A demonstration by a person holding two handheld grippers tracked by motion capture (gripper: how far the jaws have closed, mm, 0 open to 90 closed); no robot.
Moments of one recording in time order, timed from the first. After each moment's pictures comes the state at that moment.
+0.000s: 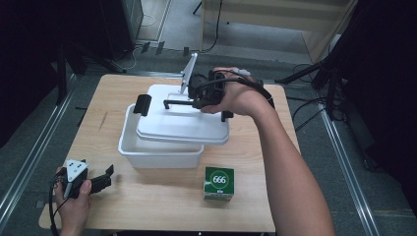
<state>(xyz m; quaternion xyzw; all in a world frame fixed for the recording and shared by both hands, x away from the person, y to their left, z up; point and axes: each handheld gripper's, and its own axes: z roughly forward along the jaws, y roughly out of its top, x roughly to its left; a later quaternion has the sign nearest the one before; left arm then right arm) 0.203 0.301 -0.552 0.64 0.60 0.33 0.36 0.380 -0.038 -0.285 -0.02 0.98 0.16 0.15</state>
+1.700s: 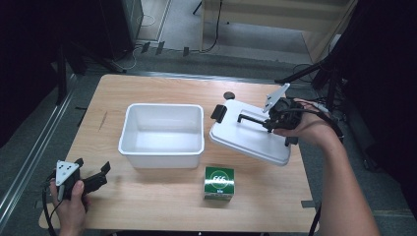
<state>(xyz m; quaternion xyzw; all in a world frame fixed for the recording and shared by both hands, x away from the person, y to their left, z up) 0.198 0.311 -0.551 0.59 0.60 0.33 0.42 0.383 -0.231 -0.353 0.14 0.97 0.15 0.14</state>
